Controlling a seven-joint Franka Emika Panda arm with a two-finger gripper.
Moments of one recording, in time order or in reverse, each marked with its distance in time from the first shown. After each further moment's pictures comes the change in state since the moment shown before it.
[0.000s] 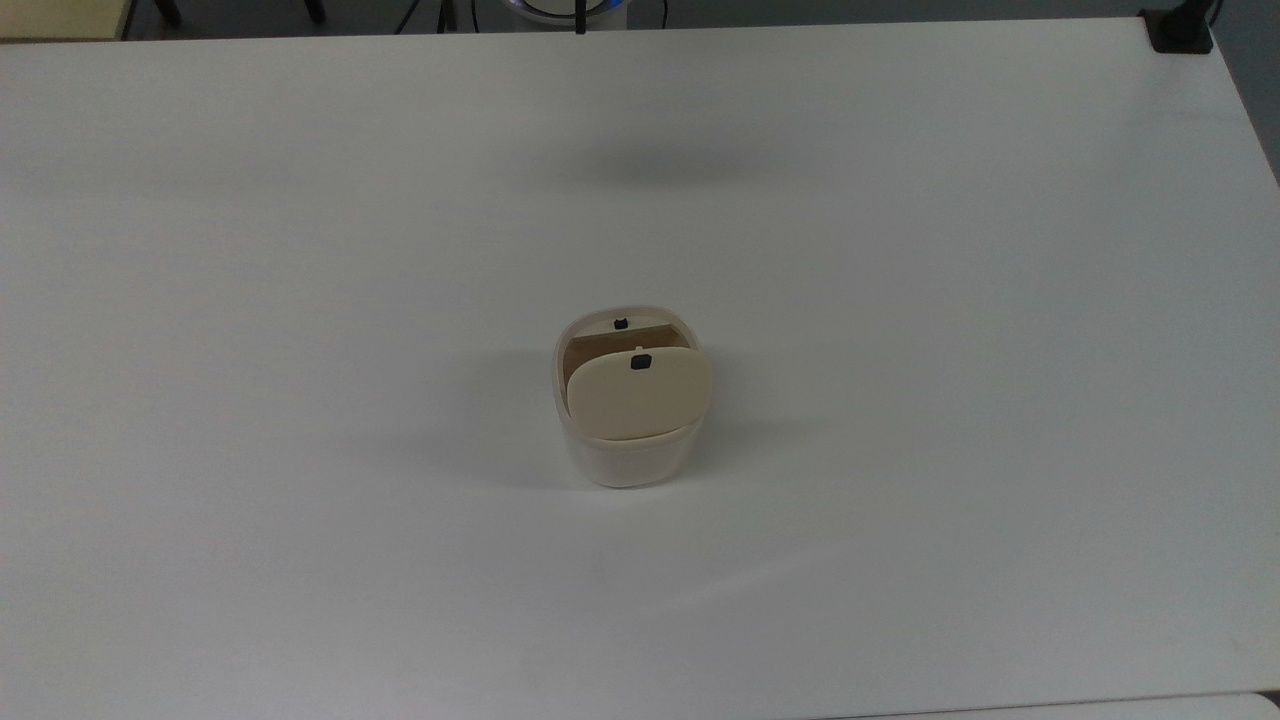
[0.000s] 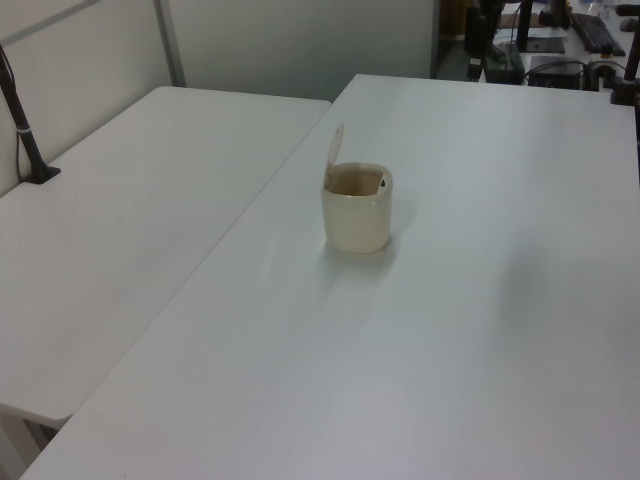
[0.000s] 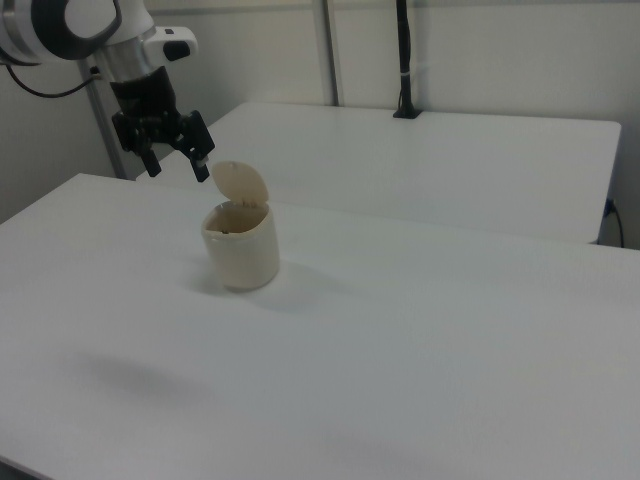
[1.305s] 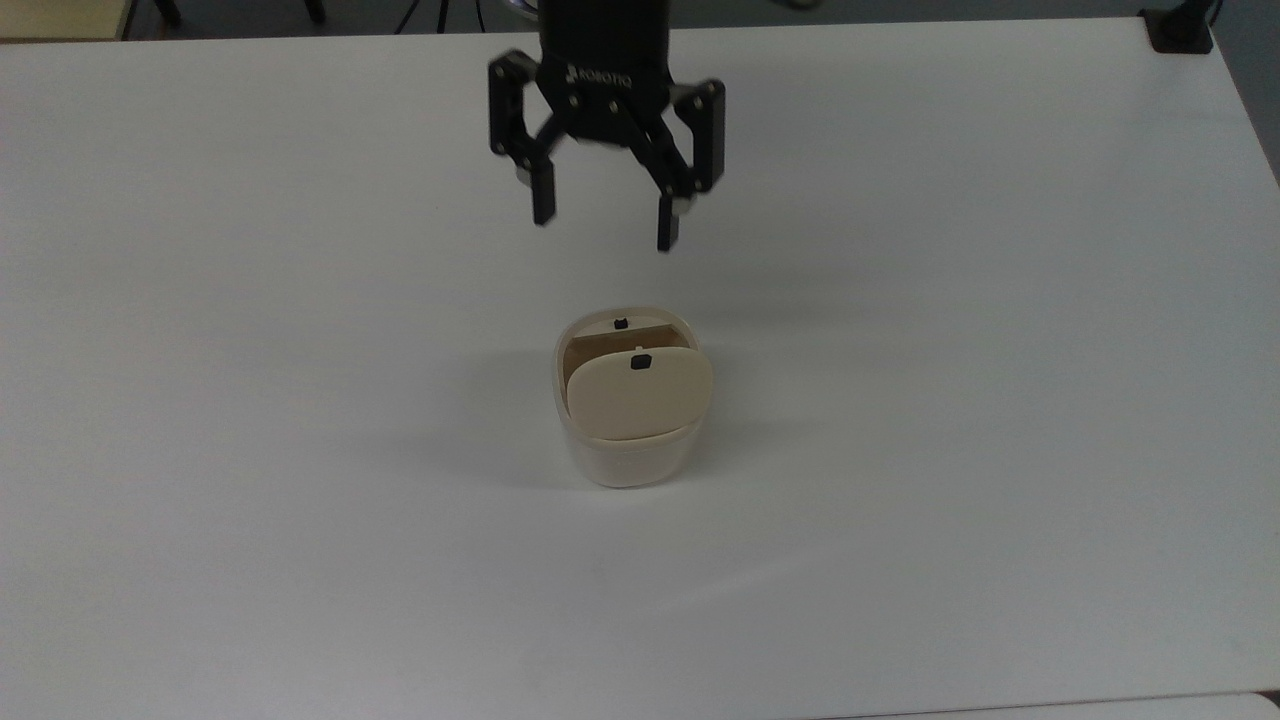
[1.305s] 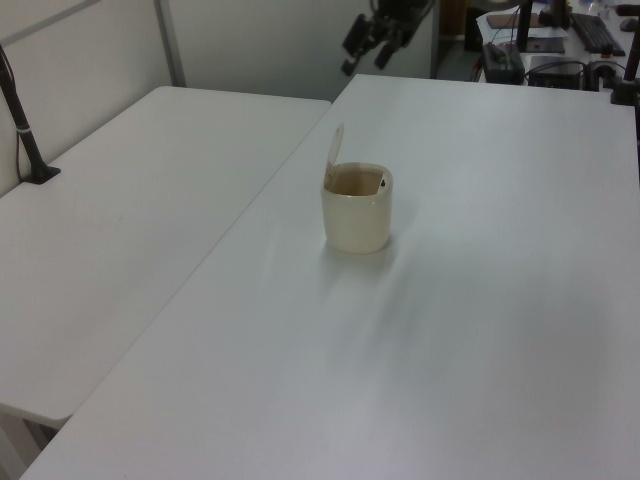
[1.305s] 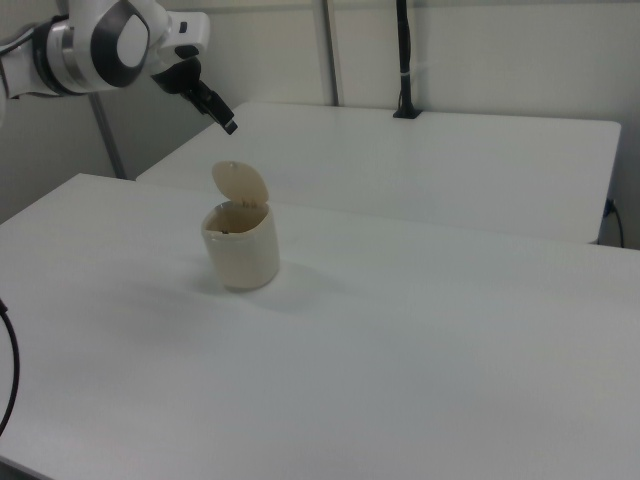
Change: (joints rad) arm 0.086 0.285 0.012 0.179 -0.070 0.551 0.592
